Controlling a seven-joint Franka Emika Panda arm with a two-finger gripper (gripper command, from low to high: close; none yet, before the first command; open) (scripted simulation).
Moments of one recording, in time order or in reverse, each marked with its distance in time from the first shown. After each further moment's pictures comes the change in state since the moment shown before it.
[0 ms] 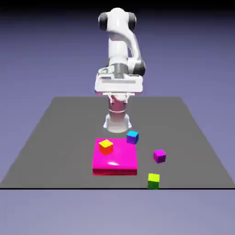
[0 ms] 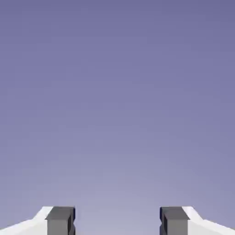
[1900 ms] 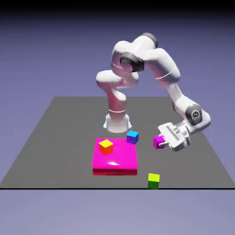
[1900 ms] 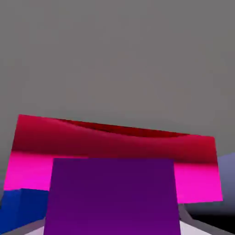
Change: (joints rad) arm 0.187 1.111 0.703 0.547 -0.927 -1.602 -0.118
